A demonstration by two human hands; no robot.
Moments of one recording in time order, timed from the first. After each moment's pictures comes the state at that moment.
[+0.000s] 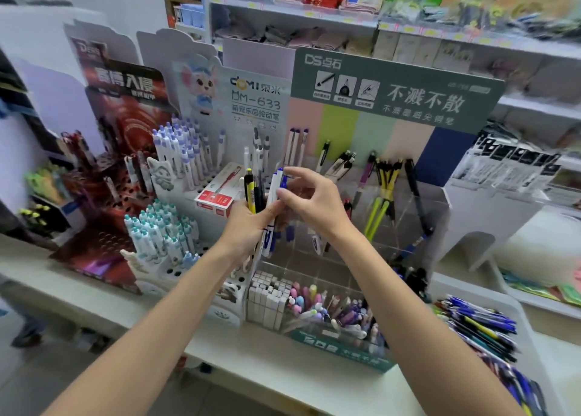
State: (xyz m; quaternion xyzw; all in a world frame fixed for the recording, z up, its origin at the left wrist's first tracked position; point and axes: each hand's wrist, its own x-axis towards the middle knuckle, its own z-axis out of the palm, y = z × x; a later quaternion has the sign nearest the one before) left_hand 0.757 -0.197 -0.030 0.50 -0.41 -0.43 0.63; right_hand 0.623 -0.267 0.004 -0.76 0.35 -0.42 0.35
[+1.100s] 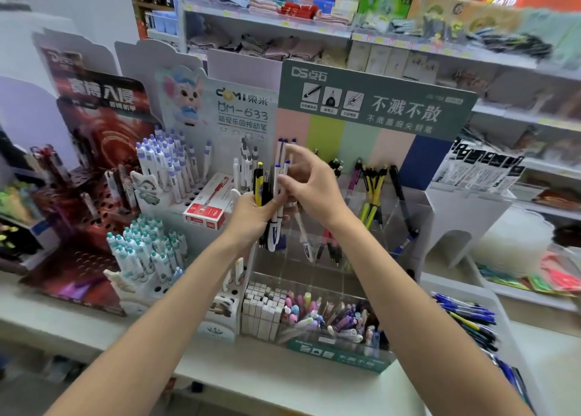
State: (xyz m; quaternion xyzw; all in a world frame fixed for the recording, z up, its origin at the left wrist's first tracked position) left_hand 0.756 -0.225 -0.011 0.47 -0.46 -0.45 0.60; right_hand 0.629 -0.278 0.038 -0.76 0.35 -0.44 0.31
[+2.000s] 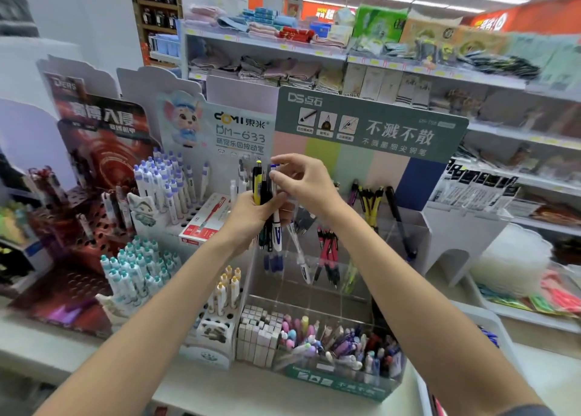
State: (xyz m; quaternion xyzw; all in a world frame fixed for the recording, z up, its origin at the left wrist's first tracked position) left_hand 0.762 -0.250 0.017 0.44 -0.46 -0.46 0.61; right_hand 0.638 -0.309 0.071 -0.79 0.35 -0.41 0.28
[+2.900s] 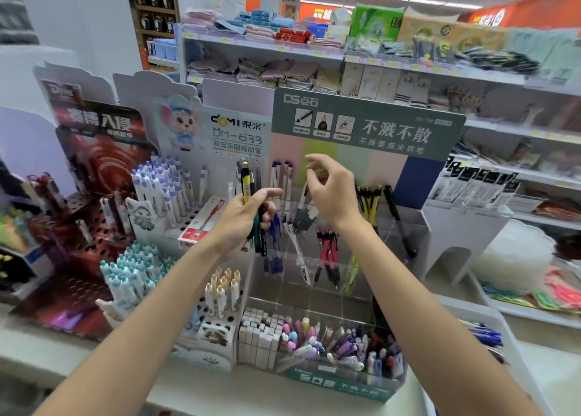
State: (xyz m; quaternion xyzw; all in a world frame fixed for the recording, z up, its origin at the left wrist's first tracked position) left_hand 0.775 -0.245 0.016 0.41 -0.47 -0.51 0.59; right_hand 0.607 -0.317 0.054 -0.75 0.41 -0.50 0.14
